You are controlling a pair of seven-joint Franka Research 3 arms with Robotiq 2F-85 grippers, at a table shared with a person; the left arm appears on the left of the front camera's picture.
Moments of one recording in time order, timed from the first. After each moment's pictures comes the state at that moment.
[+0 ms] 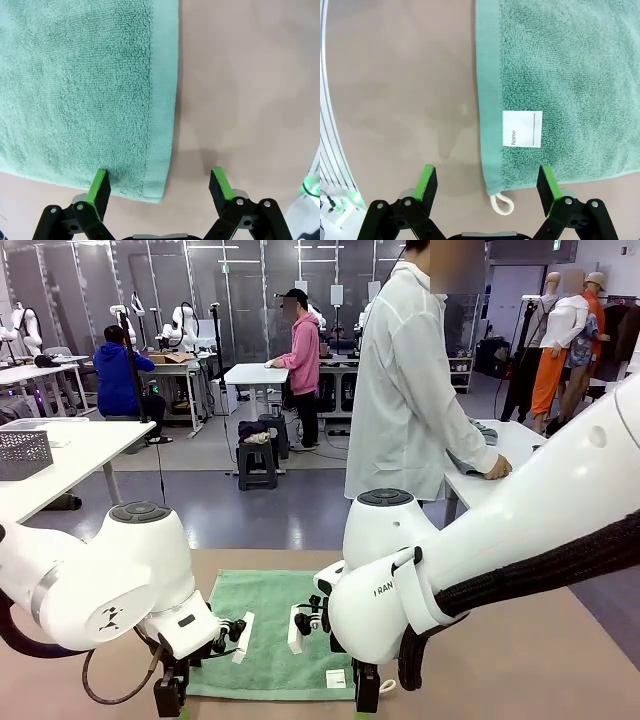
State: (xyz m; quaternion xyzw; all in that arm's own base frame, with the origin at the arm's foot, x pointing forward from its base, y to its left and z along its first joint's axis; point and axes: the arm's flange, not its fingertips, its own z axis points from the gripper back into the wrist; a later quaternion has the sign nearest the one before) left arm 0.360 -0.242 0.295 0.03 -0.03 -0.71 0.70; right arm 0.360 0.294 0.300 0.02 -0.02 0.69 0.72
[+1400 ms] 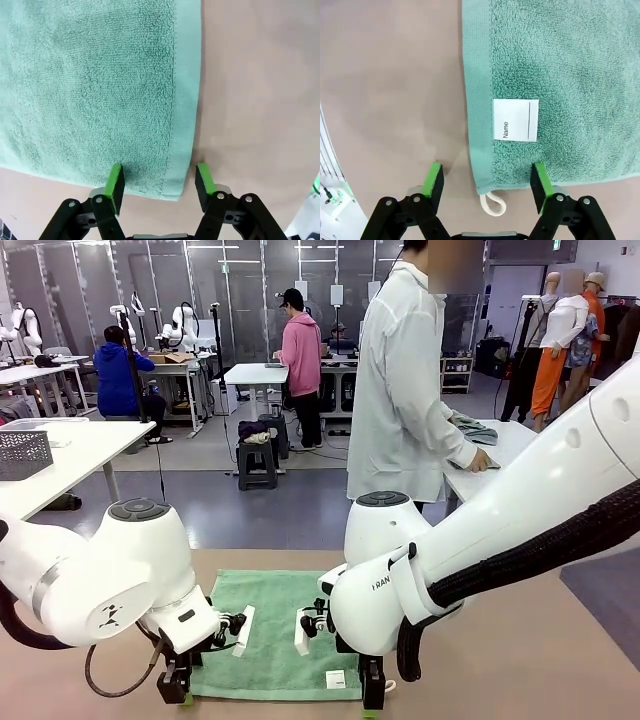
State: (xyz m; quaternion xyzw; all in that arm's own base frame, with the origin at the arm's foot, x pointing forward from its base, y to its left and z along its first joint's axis) left arm 0.369 -0.240 0.298 0.04 -0.05 -0.72 0.69; right arm 0.374 0.287 0.288 0.02 0.00 0.70 0.72
